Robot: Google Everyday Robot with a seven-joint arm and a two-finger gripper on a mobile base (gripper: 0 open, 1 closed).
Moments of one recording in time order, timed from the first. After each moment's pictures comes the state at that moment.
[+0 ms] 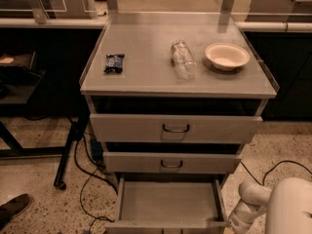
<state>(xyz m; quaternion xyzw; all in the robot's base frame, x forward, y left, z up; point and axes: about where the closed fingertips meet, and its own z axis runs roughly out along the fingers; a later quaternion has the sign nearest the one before) 0.364 -0.321 0.195 0.24 -0.93 -0.21 0.15</state>
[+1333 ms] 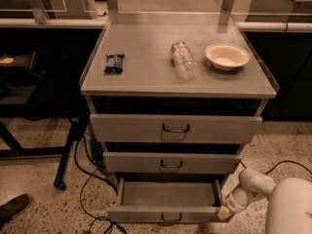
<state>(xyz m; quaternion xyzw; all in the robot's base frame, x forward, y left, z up) 0.461 -0.319 0.201 0.25 -0.95 -0.19 0.04</state>
